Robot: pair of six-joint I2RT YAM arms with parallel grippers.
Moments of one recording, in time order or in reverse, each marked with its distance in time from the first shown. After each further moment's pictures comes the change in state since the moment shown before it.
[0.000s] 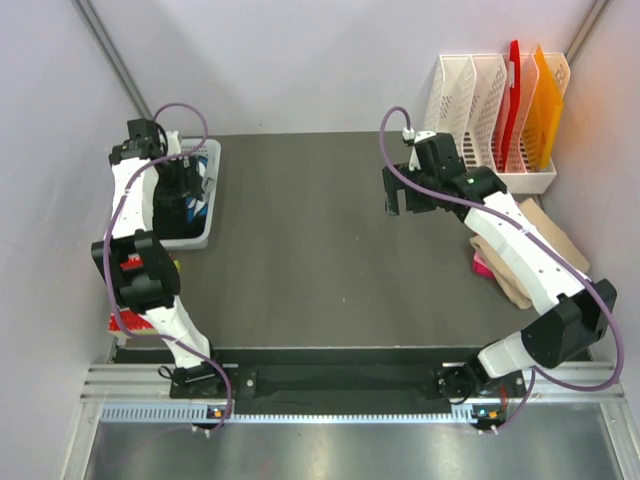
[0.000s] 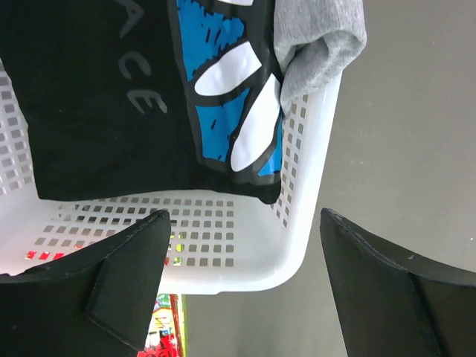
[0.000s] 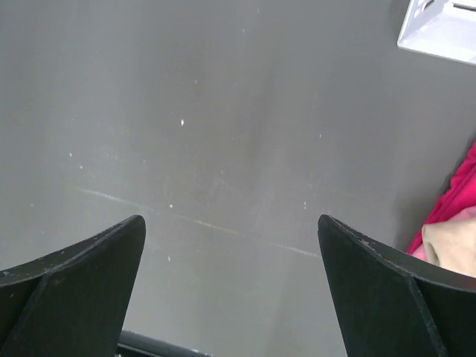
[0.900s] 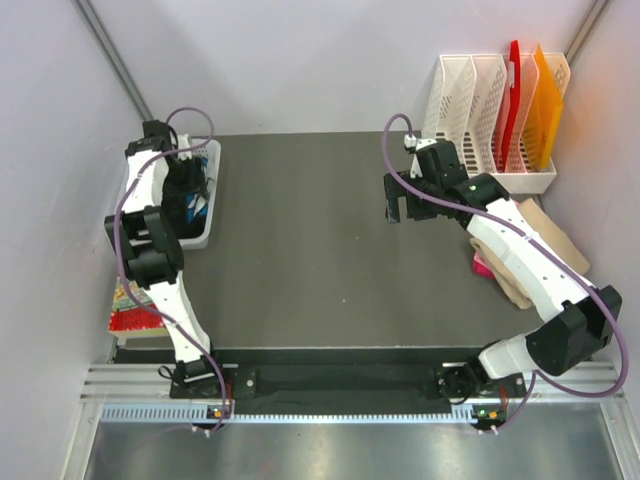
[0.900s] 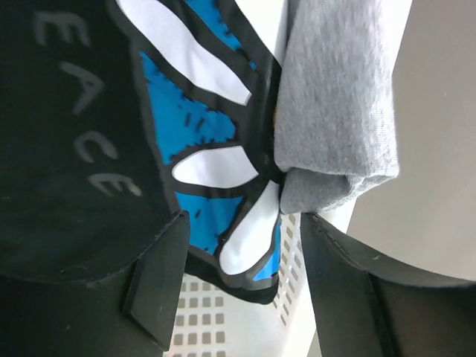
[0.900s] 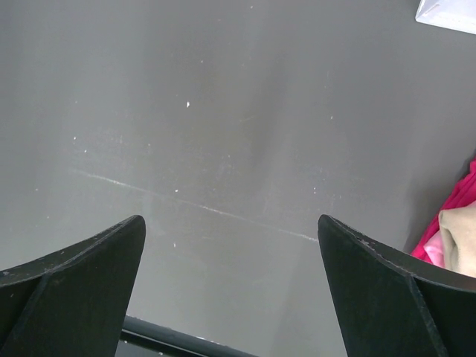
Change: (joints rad) left arm -0.008 0.249 0.152 0.040 0.043 -0.029; right arm 0.006 -0.044 -0.066 -0.001 -0.020 0.024
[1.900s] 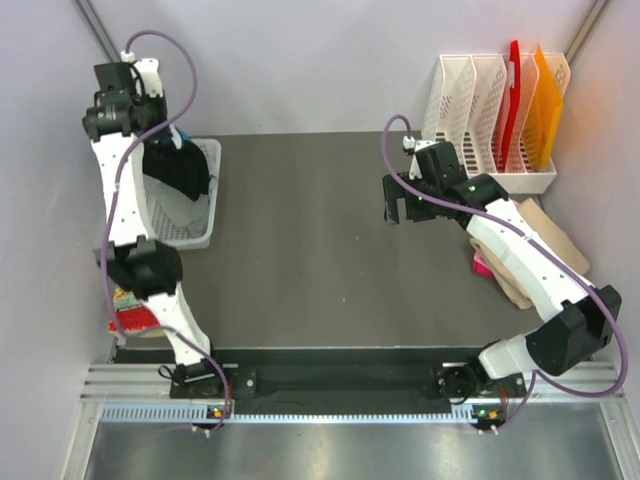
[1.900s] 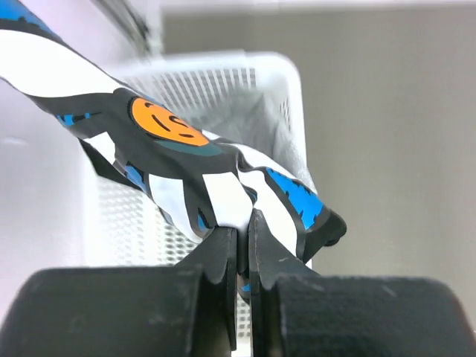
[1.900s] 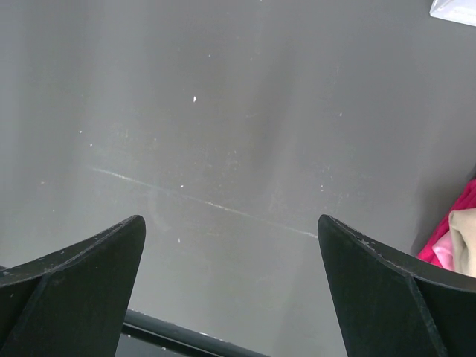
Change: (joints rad) left arm -0.017 -0.074 0.481 -0.103 -0.014 0.105; right arm 0.001 0.000 -0.007 -0.001 -0.021 0.003
